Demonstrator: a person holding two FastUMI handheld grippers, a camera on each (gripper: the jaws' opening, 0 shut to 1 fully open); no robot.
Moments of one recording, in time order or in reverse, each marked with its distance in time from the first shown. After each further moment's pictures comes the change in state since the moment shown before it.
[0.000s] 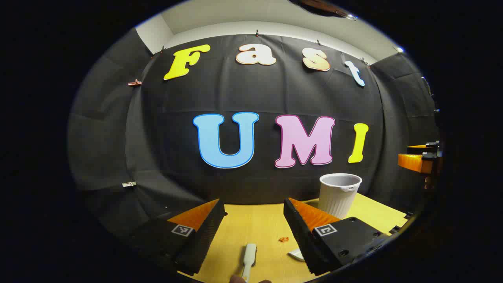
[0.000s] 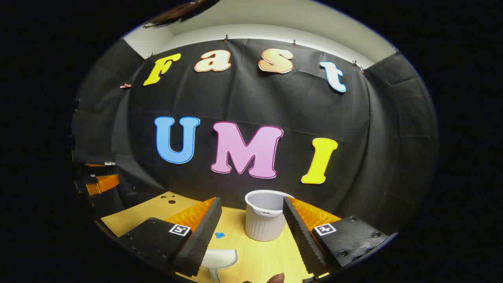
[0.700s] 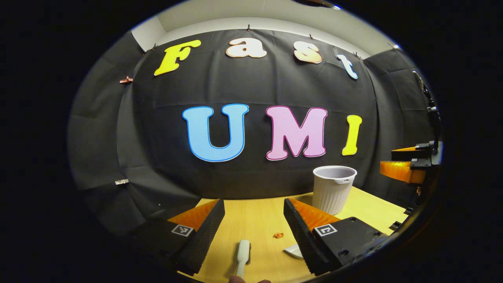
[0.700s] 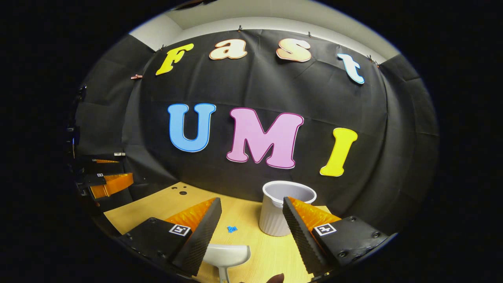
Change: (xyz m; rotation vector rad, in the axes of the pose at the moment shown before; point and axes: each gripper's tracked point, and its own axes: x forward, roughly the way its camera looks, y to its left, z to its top) left arm 0.011 -0.020 -0.023 0.025 0.047 -0.052; right arm 0.019 0.048 -0.037 -0.001 0.078 0.098
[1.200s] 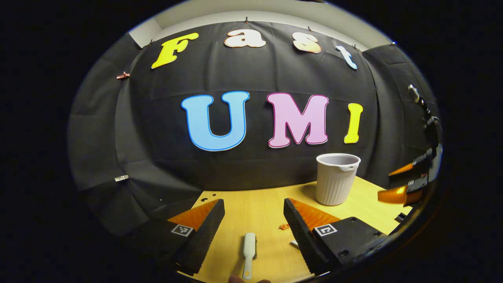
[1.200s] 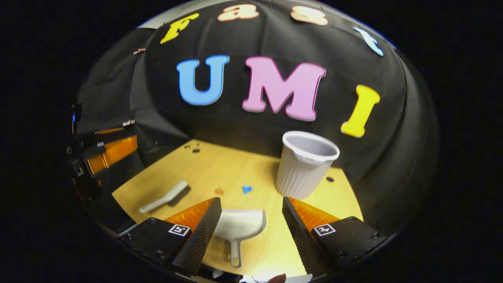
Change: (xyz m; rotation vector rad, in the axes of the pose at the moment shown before) left arm 0.007 0.017 -0.037 0.025 0.078 0.002; right arm -0.010 0.040 -0.146 0.027 0.496 0.115
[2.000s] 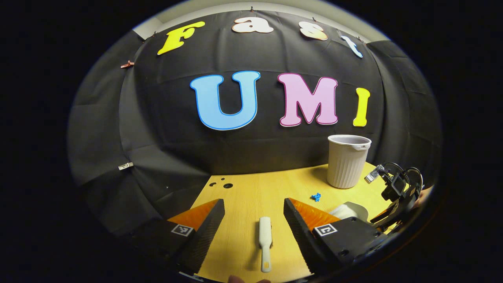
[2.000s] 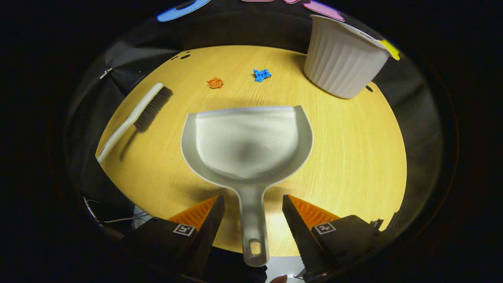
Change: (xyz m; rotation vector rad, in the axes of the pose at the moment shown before) left arm 0.006 0.040 -0.057 0.006 0.094 0.030; right arm 0.109 0.024 -0.193 0.060 0.610 0.032
